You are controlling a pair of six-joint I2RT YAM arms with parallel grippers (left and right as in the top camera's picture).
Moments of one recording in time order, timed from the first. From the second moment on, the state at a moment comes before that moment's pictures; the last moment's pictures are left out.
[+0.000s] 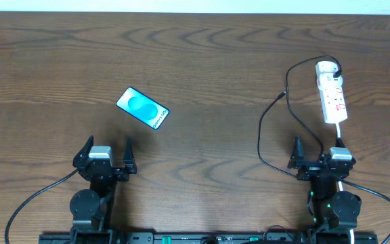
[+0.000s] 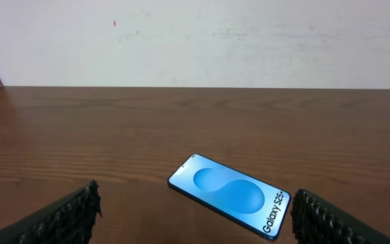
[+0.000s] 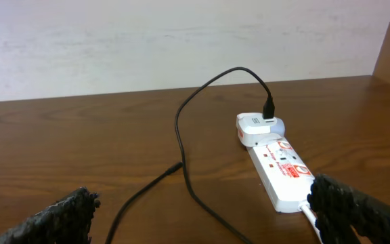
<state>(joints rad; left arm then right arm) -0.03 0.01 0.02 -0.11 0.01 -0.01 -0.03 0.01 0.01 -0.07 0.00 0.03</state>
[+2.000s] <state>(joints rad) -0.03 0.97 1.40 -0.80 0.14 -0.24 -0.03 0.01 0.01 -0.07 0.00 0.02</state>
